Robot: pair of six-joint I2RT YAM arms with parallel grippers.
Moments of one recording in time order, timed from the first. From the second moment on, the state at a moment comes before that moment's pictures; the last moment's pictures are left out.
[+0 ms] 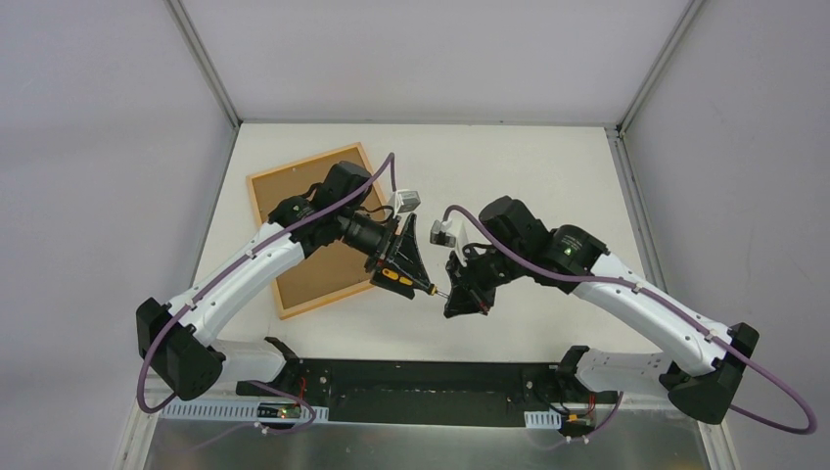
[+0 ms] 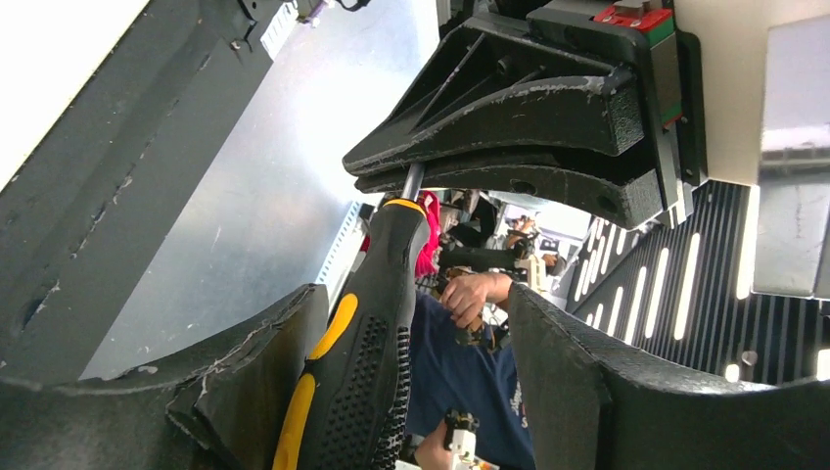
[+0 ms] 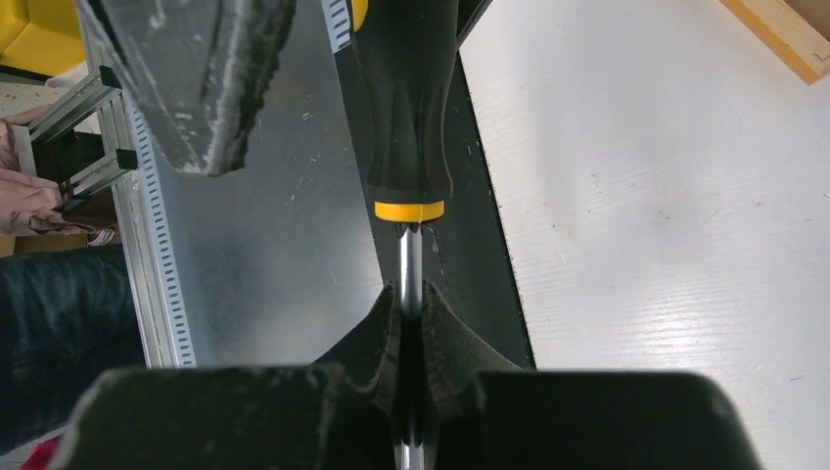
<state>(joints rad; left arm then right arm) -0.65 1.27 1.19 -0.73 1.07 -0.81 0.93 1.14 1.21 -0.92 -0.62 0.02</state>
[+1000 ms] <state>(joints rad) -0.54 1.07 1.14 -0.94 0.50 -0.77 0.87 0.92 1.17 -0.85 0.12 0.40</state>
